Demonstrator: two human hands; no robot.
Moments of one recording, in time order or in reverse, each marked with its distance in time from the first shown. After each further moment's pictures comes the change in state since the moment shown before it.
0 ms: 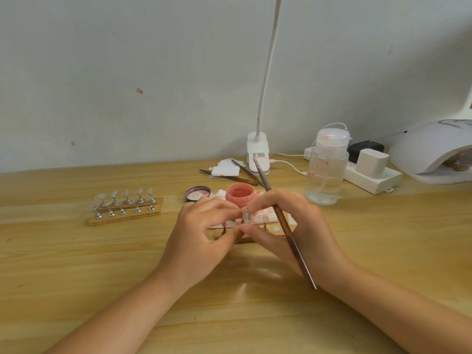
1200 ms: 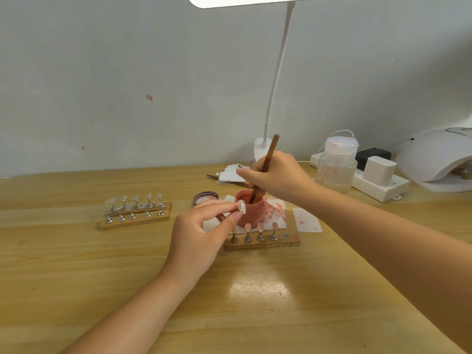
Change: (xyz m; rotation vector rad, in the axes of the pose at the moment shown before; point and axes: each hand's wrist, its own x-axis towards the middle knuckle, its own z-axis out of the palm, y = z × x) left_hand 0.005 -0.006 -0.003 -0.225 0.202 -0.181; right_hand 0.092 0.034 0.014 -0.167 -0.231 0.460
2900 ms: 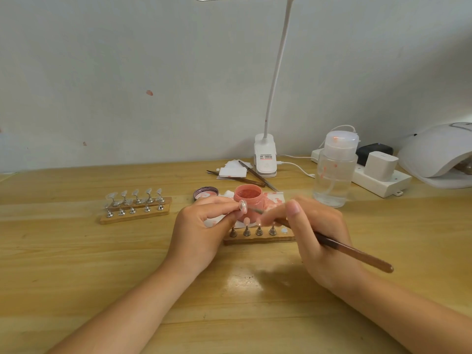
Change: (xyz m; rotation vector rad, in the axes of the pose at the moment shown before) left_hand 0.000 -0.014 0.005 0.042 -0.035 0.084; right_hand -0.105 0.018 0.012 0.286 0.259 -0.430
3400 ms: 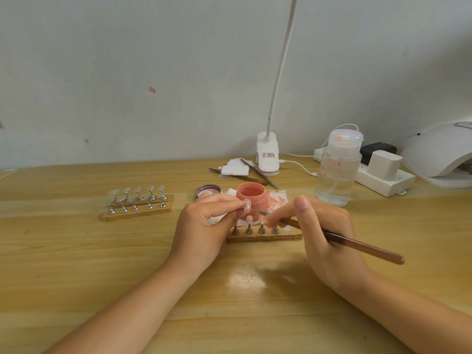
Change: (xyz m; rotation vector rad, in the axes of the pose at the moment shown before) left_hand 0.000 0.000 0.000 0.038 0.002 0.065; right_hand 0.002 -0.005 -0.001 0.066 0.058 0.058
